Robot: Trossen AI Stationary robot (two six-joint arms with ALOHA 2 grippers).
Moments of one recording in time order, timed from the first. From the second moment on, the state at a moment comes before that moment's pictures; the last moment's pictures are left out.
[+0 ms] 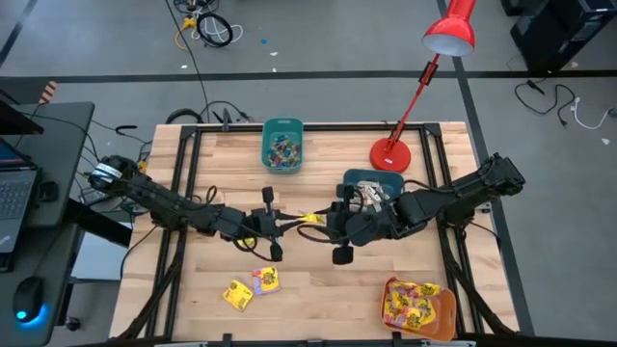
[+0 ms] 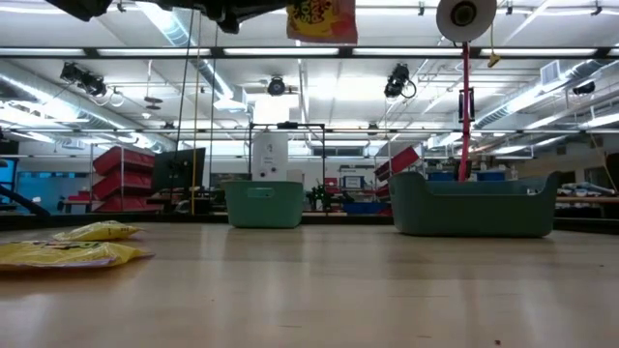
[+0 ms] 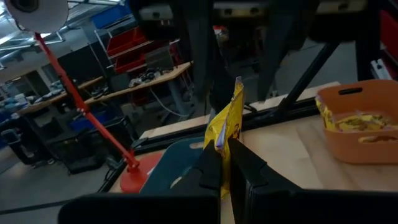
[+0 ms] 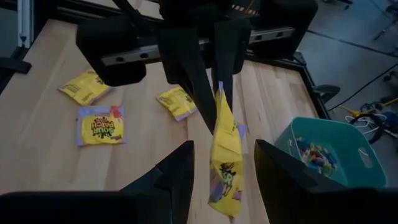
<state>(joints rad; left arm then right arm) -0.35 1.40 0.69 0.72 -0.52 0.31 0.37 1.59 1.47 -0.56 0.50 0.05</state>
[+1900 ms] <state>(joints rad) -0.34 1.40 0.70 0.56 -0.52 0.20 0.76 1.41 1.24 -0.79 -0.10 1.18</state>
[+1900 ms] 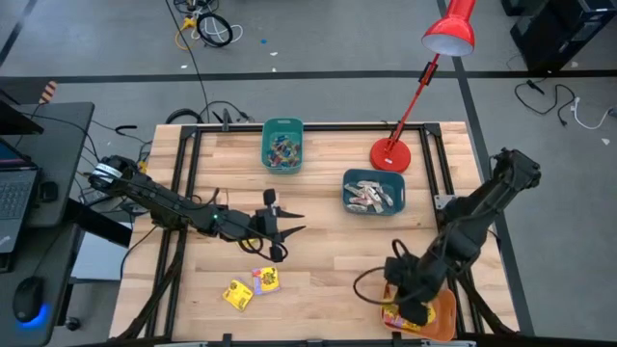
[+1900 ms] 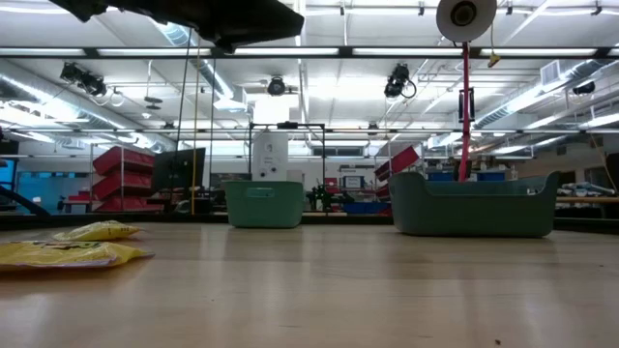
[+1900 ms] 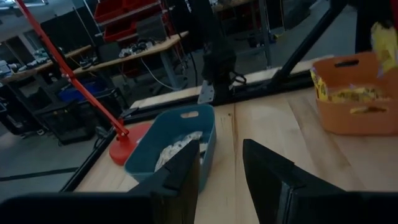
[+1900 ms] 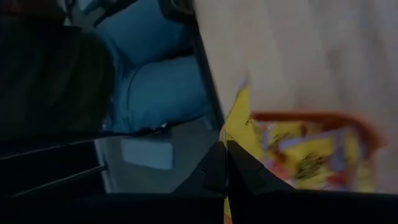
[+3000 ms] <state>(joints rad) -0.34 1.40 0.70 0.48 -0.53 0.14 0.99 1.40 0.89 -0.49 0.15 1.65</state>
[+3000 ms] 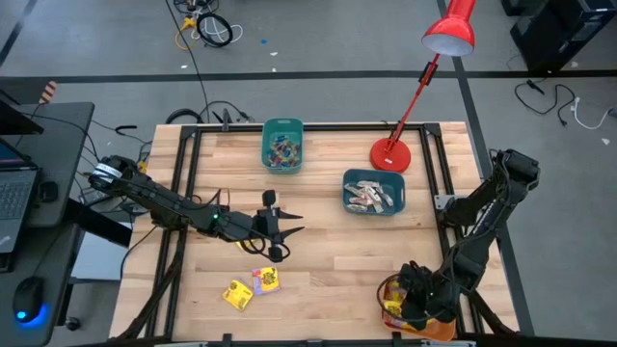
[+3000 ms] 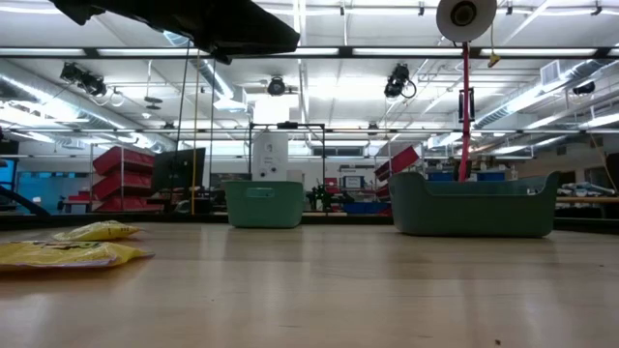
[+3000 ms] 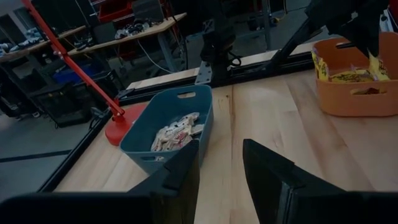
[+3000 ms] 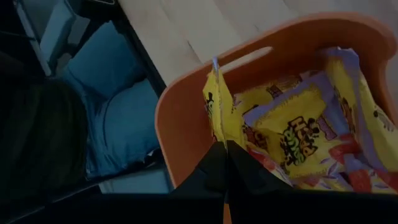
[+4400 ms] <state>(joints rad) -0.53 1.40 0.76 -0.31 -0.18 -0.24 0.68 1.40 1.13 -0.74 0.32 1.00</state>
